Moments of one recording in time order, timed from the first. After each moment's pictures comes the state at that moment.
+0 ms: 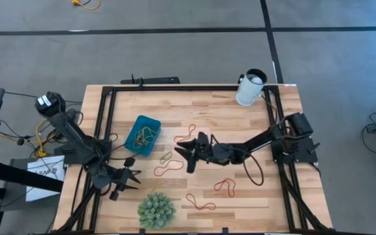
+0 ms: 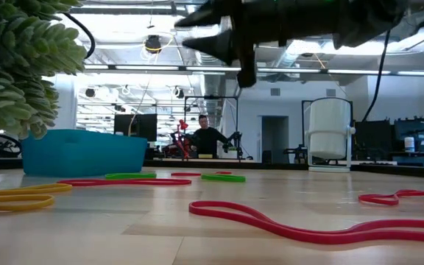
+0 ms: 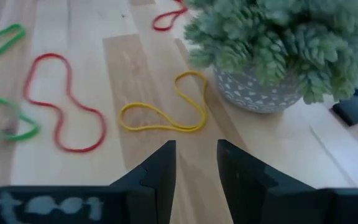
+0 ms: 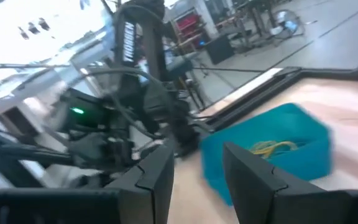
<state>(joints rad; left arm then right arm) -0.93 1.06 0.20 0.23 -0.46 -0.40 0.27 1.85 0.91 0.94 0.50 0.46</state>
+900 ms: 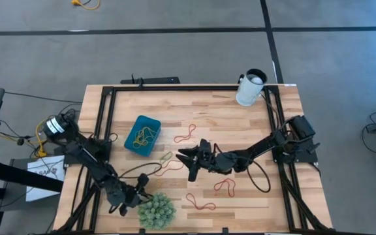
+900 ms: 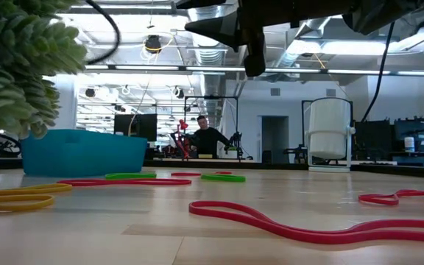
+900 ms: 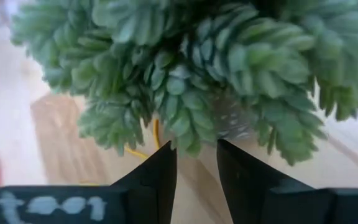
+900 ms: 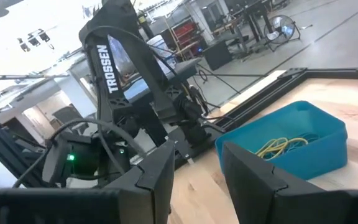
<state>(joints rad) -0.88 1.57 0.42 0.50 -0.36 0.02 0.37 1.85 0.94 0.93 0.63 0.47</state>
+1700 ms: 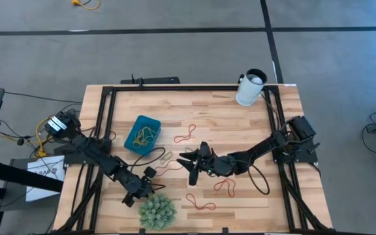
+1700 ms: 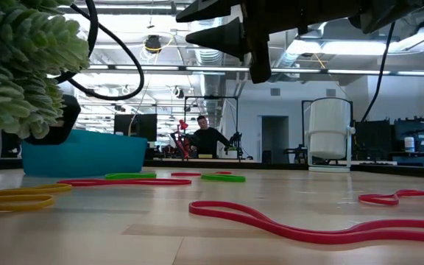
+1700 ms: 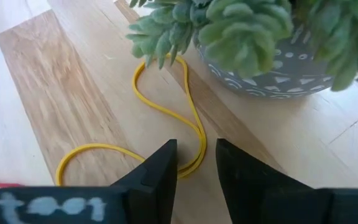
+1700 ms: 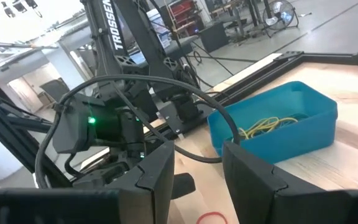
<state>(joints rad) -0.65 1.57 0.43 0.30 -0.06 -0.01 0.39 1.85 0.94 0.82 0.63 0.46</state>
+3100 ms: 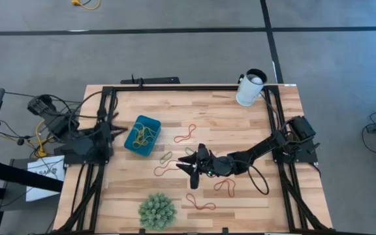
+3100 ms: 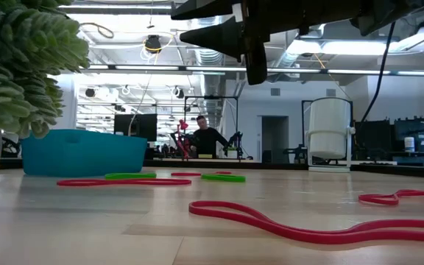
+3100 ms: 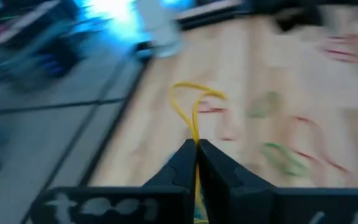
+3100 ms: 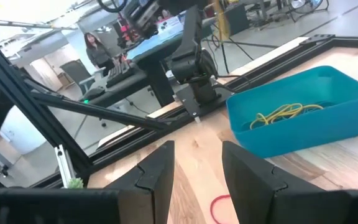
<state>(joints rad) -0.64 0.53 0.76 -0.96 -0.92 -0.26 0.38 1.85 0.94 0.79 0.52 0.46</state>
